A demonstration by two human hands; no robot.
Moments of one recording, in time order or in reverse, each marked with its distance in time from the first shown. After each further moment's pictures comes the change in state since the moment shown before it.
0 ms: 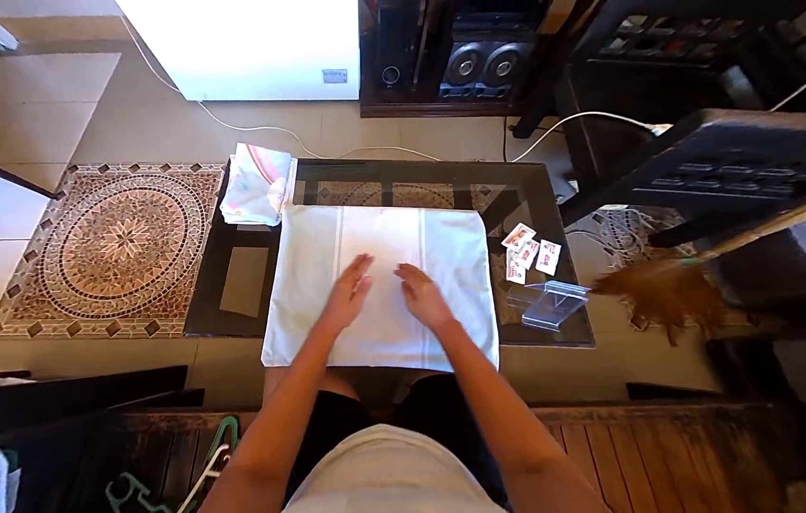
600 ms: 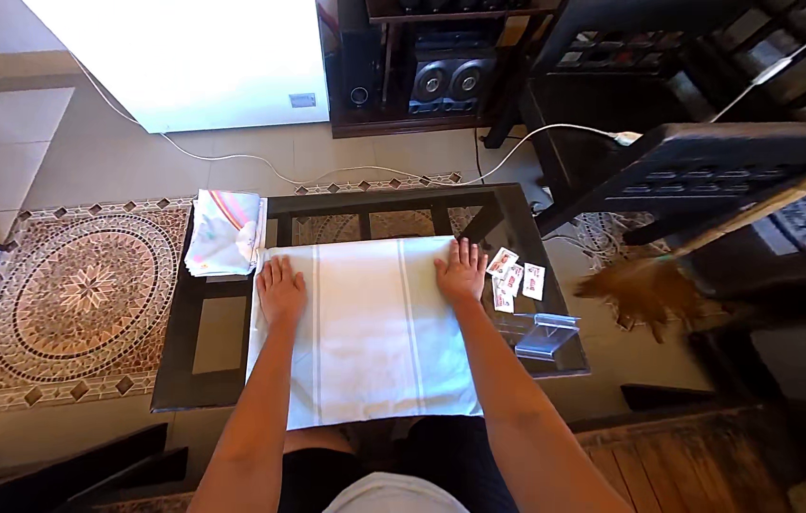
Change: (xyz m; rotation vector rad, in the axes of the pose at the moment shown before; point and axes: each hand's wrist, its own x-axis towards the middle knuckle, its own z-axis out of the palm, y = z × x) left_hand 0.100 -0.091 -0.054 0.810 0.195 -0.459; right_hand 0.083 0.131 -0.057 -0.511 0.249 0.480
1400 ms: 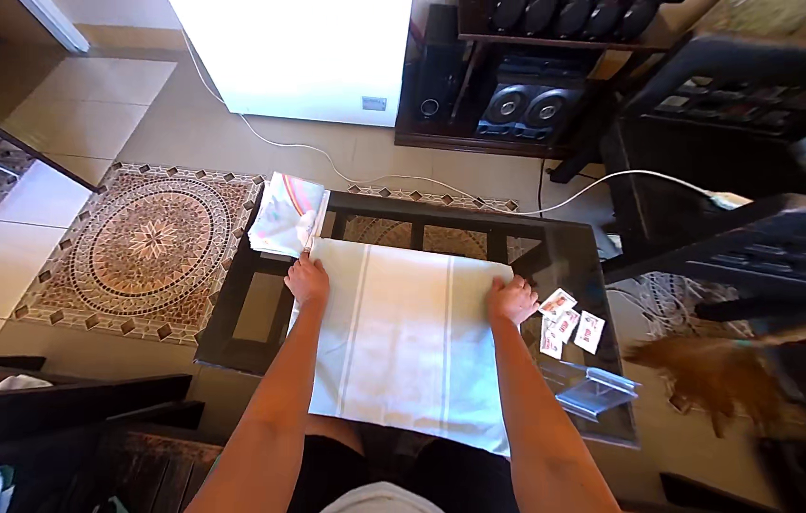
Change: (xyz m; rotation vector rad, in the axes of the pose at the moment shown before) left_hand 0.009 -0.007 -0.040 -0.256 0.041 -0.435; right_hand 0.014 -0.034 -0.034 0.170 -0.025 0.400
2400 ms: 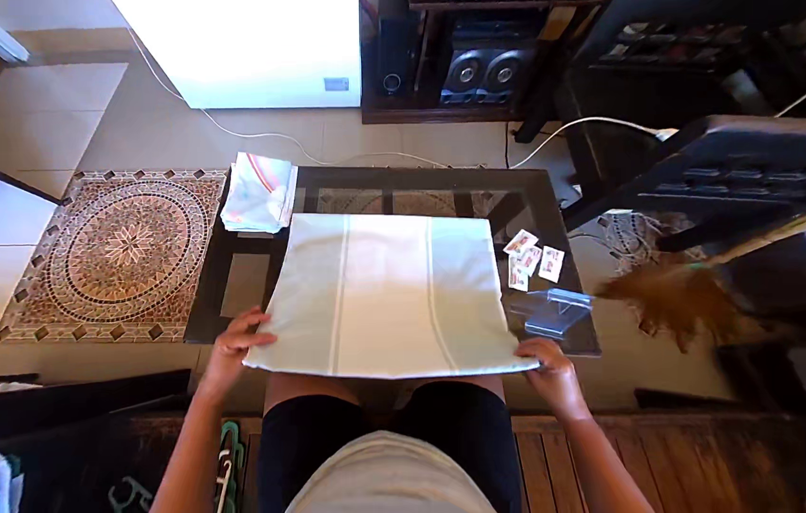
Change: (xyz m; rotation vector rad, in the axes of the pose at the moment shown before) left_hand -0.116 -0.195 -0.081 -0.660 -0.252 0.900; right_hand -0.156 0.223 -0.065 0.410 0.016 -0.864
